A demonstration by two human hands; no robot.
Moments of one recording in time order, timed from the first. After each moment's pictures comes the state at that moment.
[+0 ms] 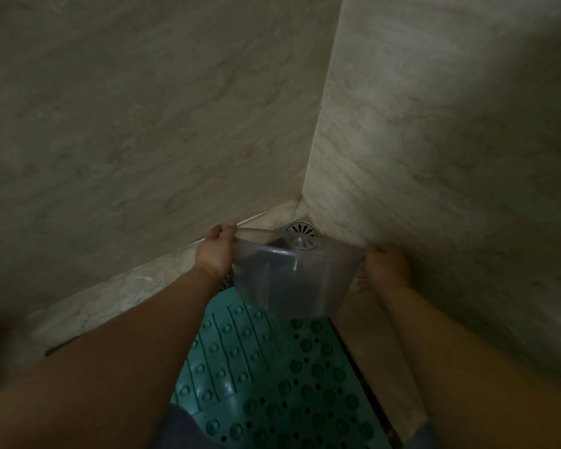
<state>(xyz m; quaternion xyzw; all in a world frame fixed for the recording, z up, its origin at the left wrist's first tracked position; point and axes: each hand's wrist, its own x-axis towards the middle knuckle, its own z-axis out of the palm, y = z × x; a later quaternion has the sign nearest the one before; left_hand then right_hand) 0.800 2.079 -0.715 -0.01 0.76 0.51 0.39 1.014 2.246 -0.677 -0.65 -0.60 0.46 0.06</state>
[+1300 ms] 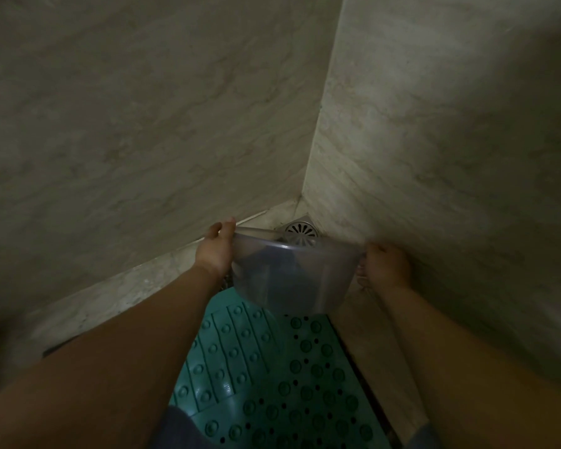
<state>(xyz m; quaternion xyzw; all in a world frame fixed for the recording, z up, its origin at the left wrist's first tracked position) 0.799 2.085 -0.722 0.00 0.76 0.53 0.37 1.014 2.254 -0.695 -0.65 -0.59 0.47 0.08</state>
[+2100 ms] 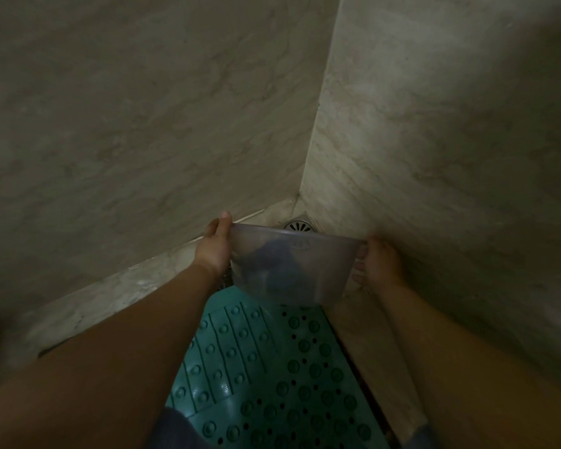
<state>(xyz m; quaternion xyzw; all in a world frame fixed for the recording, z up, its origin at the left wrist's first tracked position) 0.801 2.089 -0.717 0.00 0.76 0.53 0.37 1.007 2.261 -0.700 -0.64 -0.52 0.55 0.10</state>
